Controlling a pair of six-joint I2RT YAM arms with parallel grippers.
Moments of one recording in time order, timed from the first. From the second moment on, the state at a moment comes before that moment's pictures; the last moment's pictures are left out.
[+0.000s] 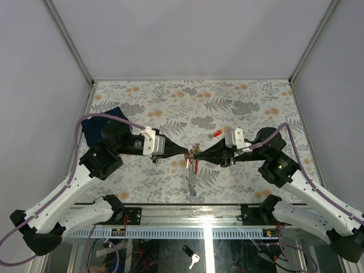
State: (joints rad) left arm -0.75 0.91 1.05 -0.21 0.89 0.38; right arm 0.78 0.83 0.83 0.13 -0.86 -0.12
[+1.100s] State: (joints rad) left arm -0.79 0.97 1.15 -0.34 0.93 0.45; right arm 0.78 0.85 0.83 0.11 -0.85 -0.12
